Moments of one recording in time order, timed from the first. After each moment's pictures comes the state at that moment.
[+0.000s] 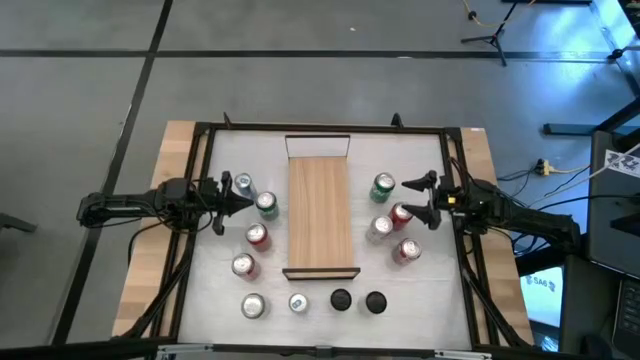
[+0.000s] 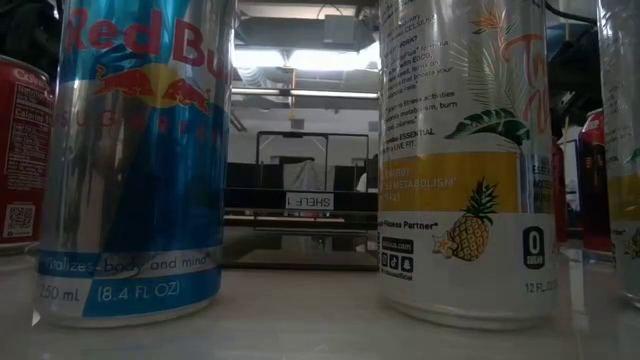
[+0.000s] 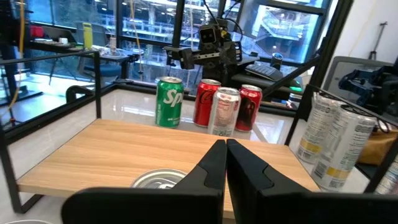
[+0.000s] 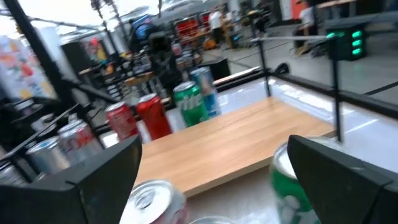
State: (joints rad) left arm 0.06 0.01 0.01 0.02 0.00 -0.17; right arm -0.20 0.01 0.03 -0.02 -0.08 0.31
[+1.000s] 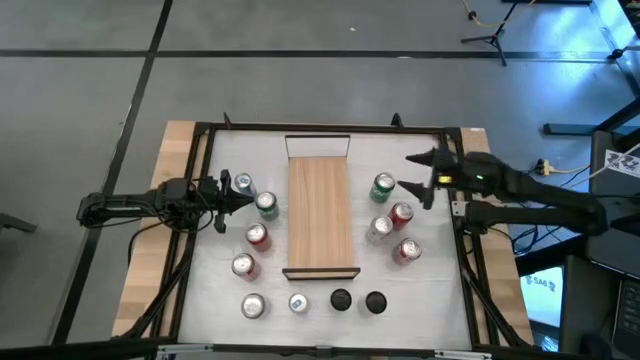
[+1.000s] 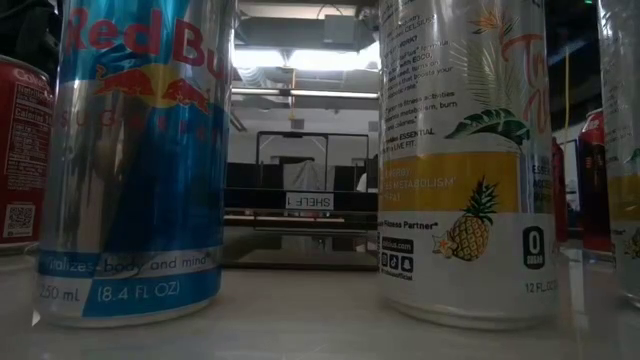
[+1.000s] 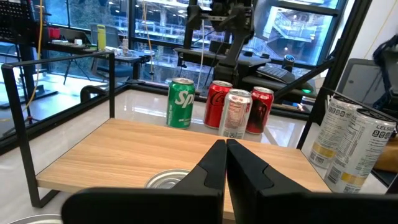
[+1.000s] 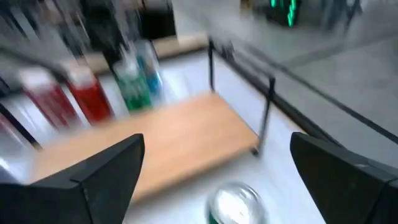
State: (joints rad) left arm 0.06 0.01 0.01 0.02 -0.04 -0.17; right arm -0.20 0.63 0.67 -0.42 0.12 0.10
